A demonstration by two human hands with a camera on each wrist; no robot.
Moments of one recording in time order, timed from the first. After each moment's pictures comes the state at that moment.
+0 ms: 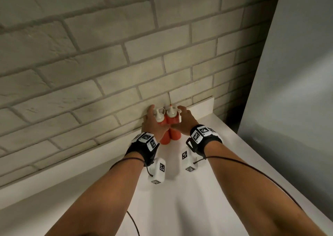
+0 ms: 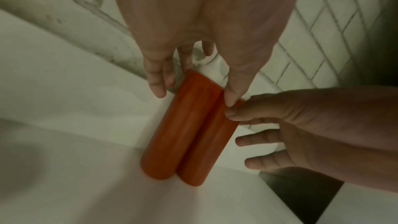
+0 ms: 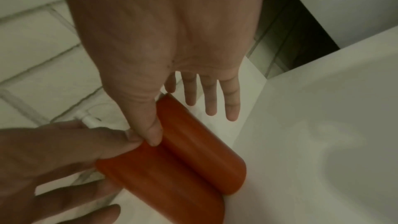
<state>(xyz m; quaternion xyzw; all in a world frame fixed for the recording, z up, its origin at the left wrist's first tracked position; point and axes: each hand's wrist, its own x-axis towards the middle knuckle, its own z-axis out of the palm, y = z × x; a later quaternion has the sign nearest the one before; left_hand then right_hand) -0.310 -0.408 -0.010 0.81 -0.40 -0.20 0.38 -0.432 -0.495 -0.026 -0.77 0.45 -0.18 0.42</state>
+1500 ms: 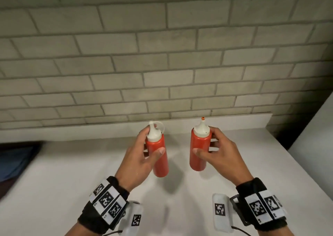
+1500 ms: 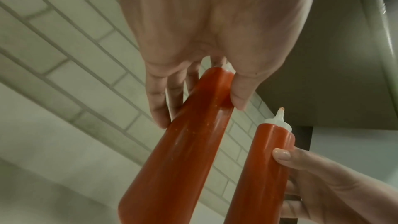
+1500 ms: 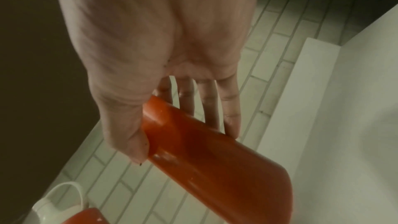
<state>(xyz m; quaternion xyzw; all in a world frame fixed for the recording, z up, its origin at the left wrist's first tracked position) -0.296 -0.043 0.060 0.70 -0.44 -0.15 0.54 -0.482 -0.225 0.060 -0.79 0.25 -0.30 0.47</state>
